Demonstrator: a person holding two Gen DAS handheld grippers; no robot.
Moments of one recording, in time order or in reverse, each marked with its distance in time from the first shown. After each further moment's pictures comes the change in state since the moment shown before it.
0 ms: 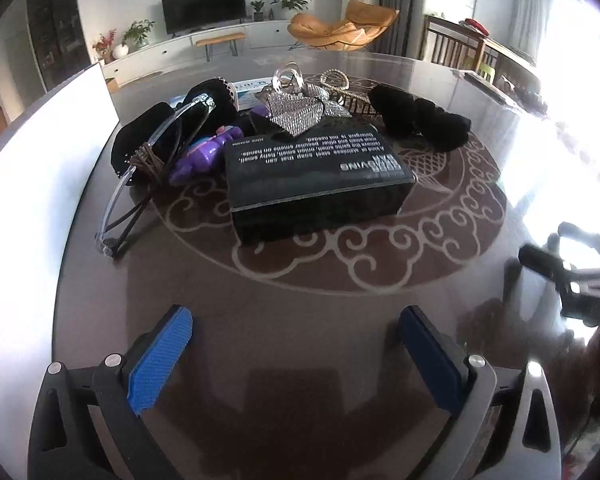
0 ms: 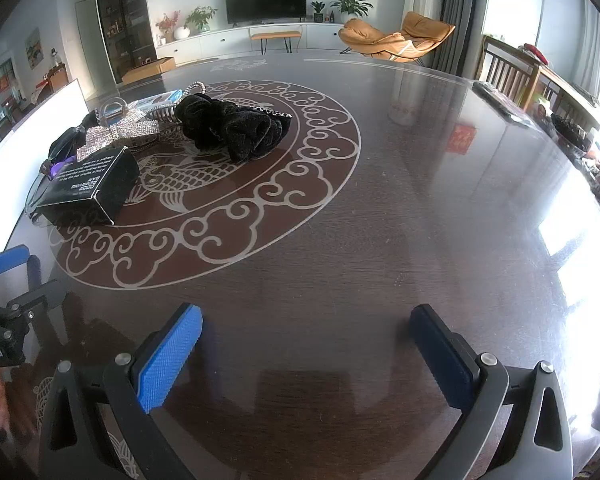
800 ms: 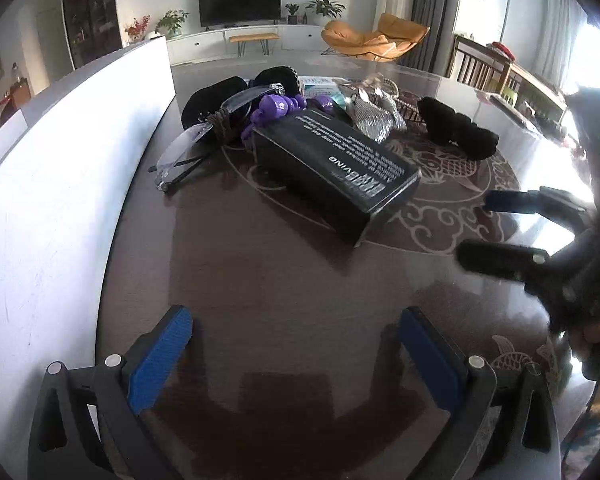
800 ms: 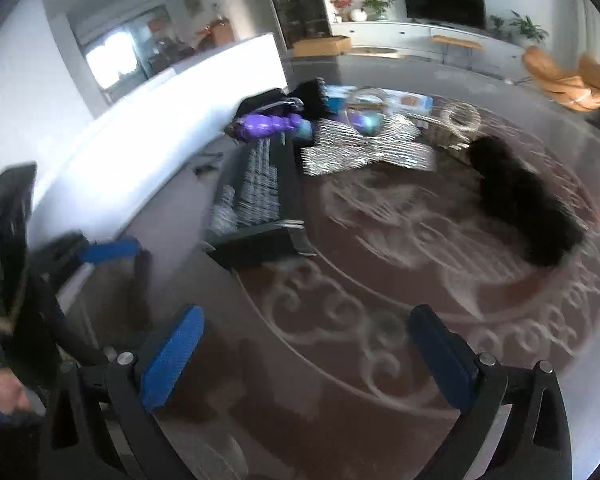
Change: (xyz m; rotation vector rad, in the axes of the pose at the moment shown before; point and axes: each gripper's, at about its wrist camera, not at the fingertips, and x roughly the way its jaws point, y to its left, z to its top) left arm -0.017 0.041 -0.028 -0.122 -0.024 0.035; right arm 0.011 0.097 0.034 -0.341 0.018 0.464
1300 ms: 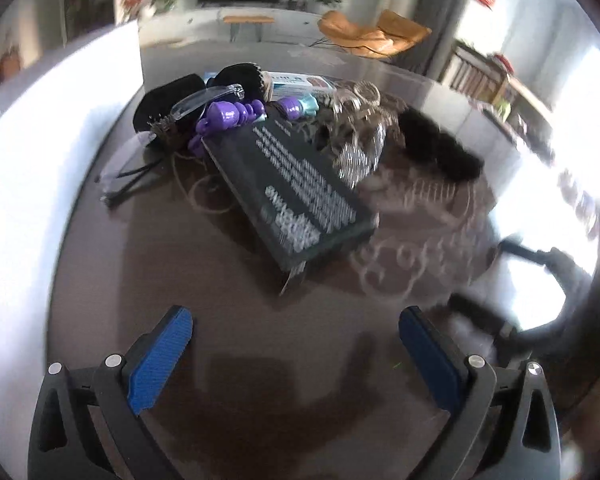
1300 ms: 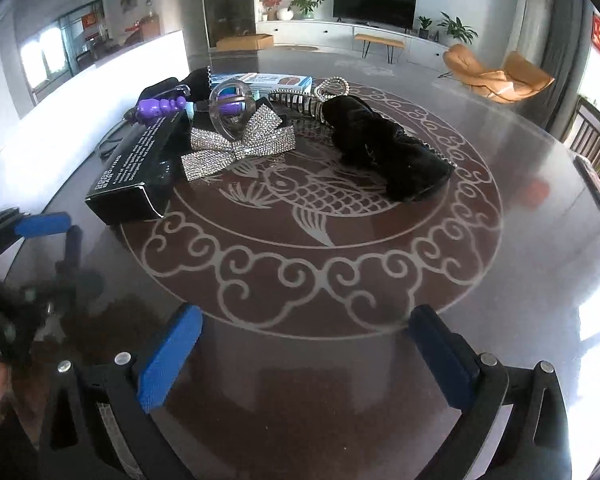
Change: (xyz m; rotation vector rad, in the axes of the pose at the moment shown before) left arm 0.017 -0.018 0.038 -0.107 0.072 -0.124; right arm -0.021 -0.023 -0.024 0.043 0.011 -0.249
